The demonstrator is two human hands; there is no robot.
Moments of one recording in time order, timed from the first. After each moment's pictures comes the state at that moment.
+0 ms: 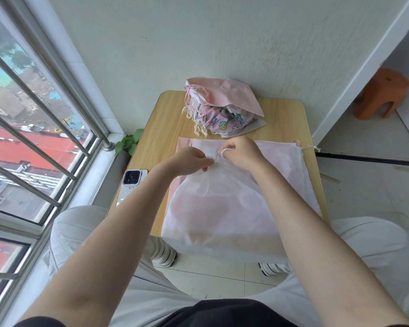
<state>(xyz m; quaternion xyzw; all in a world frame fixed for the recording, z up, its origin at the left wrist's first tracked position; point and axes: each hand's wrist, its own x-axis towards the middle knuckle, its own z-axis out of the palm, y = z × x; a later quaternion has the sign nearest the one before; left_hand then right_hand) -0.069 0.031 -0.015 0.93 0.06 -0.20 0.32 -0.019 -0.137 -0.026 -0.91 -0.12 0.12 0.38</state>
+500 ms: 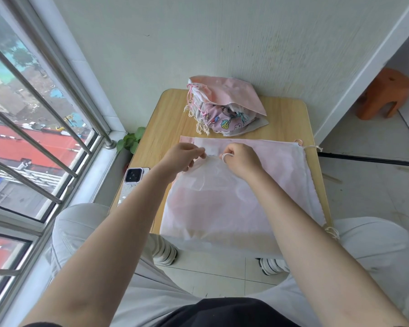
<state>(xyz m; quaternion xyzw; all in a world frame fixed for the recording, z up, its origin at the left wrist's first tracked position) -0.079 0.049 -0.026 0.82 0.16 -0.10 0.54 -0.029 -0.132 -0.045 -0.94 -0.10 0.10 0.32</state>
